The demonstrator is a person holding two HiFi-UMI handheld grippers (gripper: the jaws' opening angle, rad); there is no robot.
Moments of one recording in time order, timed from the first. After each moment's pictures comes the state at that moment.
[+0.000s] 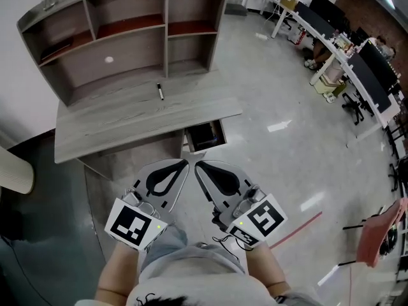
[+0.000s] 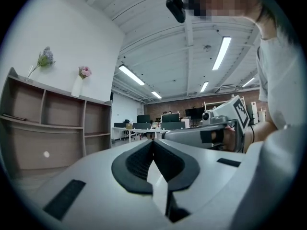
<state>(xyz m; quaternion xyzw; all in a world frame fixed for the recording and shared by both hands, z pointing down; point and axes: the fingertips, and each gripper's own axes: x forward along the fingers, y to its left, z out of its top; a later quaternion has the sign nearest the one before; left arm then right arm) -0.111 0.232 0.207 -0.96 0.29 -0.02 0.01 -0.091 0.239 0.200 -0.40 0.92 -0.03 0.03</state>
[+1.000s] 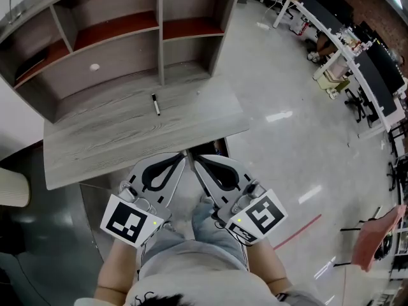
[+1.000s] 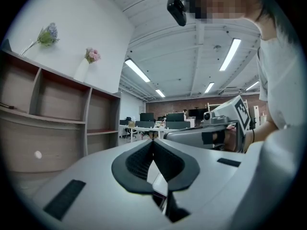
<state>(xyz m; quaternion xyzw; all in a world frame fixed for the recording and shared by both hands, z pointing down) -0.097 0.066 0.226 -0.96 0.29 -0.02 -0.02 -0.075 0.075 0.219 -0.41 0.91 -0.04 0.00</state>
